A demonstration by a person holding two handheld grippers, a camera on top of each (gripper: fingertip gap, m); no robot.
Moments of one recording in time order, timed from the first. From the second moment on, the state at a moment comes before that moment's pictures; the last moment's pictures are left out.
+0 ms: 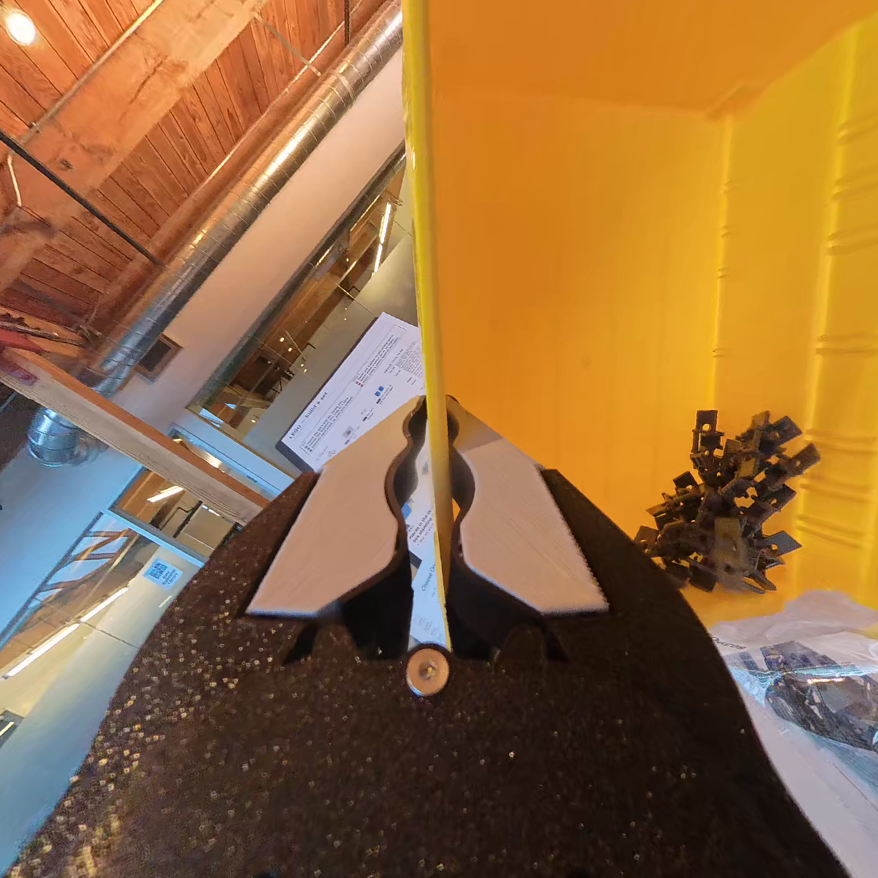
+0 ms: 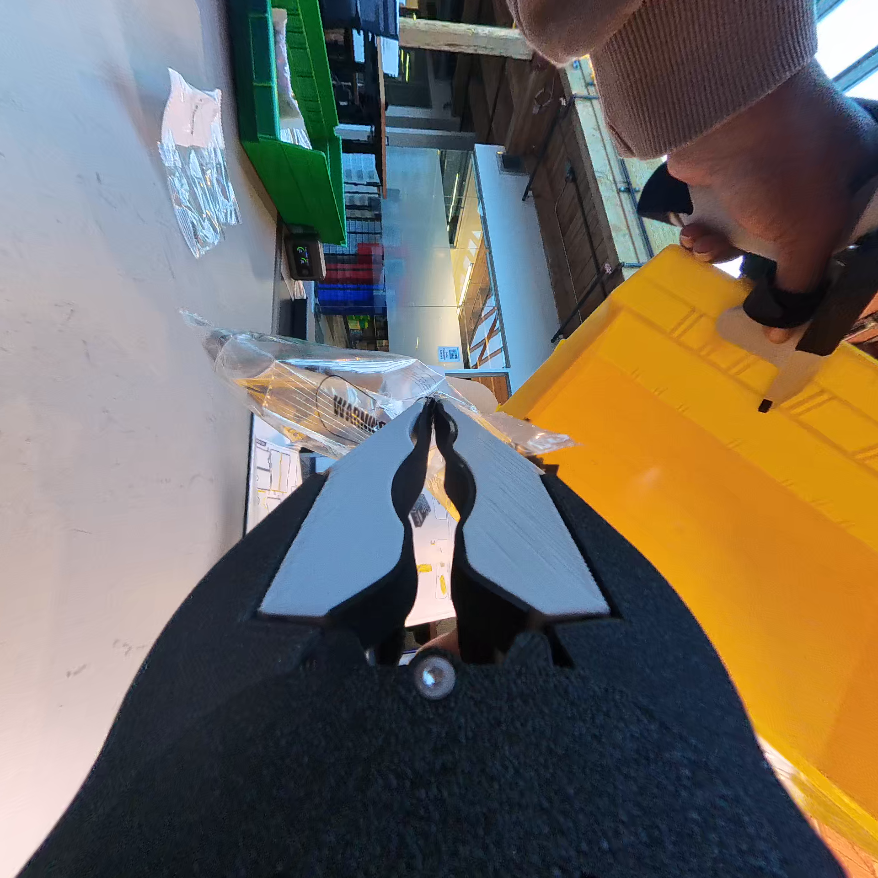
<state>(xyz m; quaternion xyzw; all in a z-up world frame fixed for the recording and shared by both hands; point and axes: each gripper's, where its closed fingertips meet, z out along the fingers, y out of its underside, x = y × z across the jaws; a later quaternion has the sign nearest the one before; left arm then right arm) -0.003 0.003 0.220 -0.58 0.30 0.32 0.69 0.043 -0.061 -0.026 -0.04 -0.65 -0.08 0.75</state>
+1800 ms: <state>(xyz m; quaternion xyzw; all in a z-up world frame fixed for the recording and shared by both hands) -0.010 -0.011 0.228 -0.53 0.27 0.31 0.74 0.041 -0.057 -0.021 -0.02 -0.65 -0.09 0.76</state>
